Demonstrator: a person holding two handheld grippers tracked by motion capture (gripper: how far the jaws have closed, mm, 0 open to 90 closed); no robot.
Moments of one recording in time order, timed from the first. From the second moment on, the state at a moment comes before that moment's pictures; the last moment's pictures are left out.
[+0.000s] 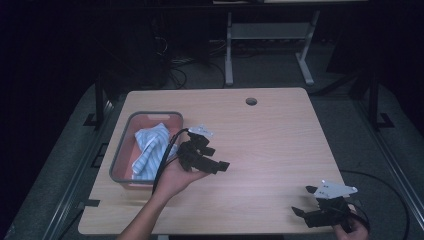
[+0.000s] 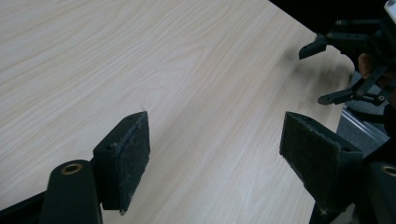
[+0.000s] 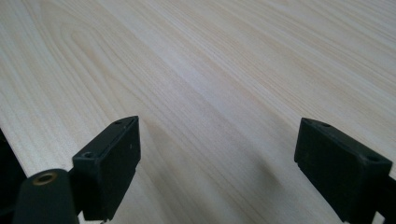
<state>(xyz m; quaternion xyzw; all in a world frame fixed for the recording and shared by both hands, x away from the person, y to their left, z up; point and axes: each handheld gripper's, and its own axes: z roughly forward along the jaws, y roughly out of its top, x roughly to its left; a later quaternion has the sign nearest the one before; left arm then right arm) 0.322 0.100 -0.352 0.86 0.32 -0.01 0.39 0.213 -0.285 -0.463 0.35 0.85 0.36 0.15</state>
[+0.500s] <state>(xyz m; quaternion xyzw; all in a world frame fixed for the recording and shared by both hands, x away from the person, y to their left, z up) 0.347 0.134 -0.337 0.85 0.35 -0.02 0.39 0.212 -0.281 -0.463 0.35 0.85 0.35 0.15</state>
